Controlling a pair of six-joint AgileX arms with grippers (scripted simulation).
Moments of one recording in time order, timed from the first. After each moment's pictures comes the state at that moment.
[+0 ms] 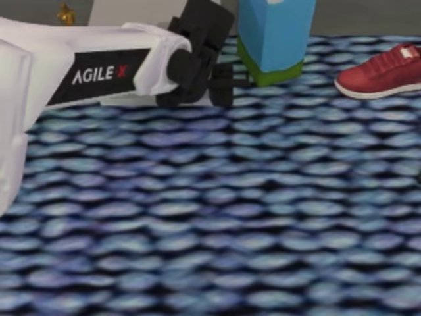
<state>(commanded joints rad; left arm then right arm) -0.53 2.21 1.65 -0.36 -0.32 -0.44 0.00 0.00 0.00 0.00 0.00 0.00</state>
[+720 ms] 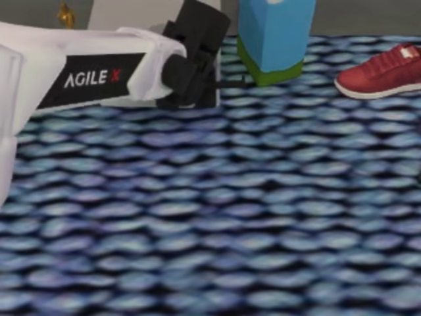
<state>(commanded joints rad) -0.56 2.14 1.54 -0.33 -0.33 -0.46 0.00 0.00 0.00 0.00 0.00 0.00</state>
